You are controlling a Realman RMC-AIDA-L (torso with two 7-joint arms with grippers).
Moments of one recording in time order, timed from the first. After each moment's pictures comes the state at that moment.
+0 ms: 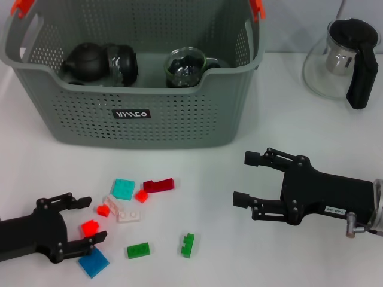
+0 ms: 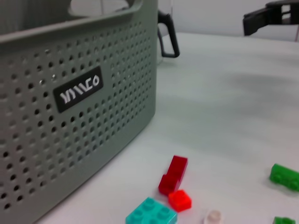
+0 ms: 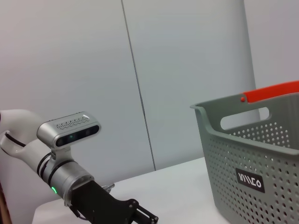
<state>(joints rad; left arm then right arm) -0.24 -2.10 0.56 0.67 2.15 1.53 -0.89 0.48 2.09 -0.91 -0.39 -1.70 -1.59 1.01</state>
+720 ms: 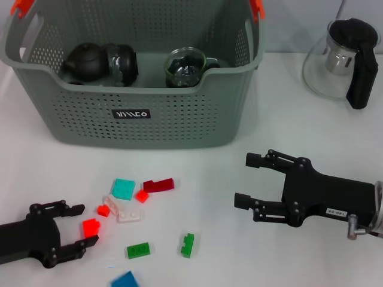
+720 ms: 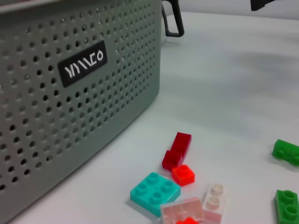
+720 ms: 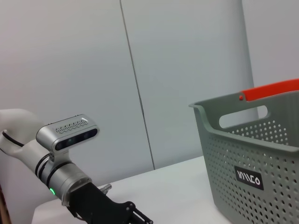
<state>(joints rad) -0.23 -2.09 0.55 0.68 2.18 1.50 -0.89 0.47 2.09 -0.91 -0.39 -1.70 -1.59 1.01</state>
